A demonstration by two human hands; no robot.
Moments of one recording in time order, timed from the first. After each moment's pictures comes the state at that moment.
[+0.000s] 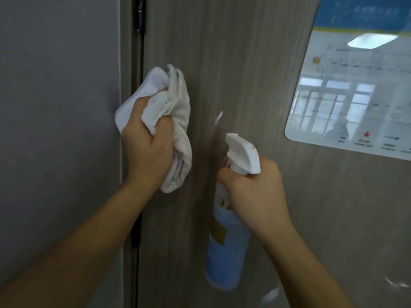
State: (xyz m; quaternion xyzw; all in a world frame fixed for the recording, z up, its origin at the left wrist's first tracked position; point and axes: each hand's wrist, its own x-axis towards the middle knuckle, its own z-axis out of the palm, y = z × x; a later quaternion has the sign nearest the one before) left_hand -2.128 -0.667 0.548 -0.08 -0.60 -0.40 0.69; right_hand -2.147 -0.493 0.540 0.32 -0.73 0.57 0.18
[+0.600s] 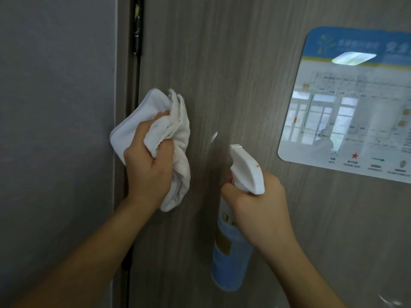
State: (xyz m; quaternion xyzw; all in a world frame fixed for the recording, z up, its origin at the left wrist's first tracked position) left_hand -2.137 -0.669 0.547 -0.10 -0.61 -0.41 0.67; right_hand -2.150 -0.488 0.554 0.31 -0.75 0.55 0.20
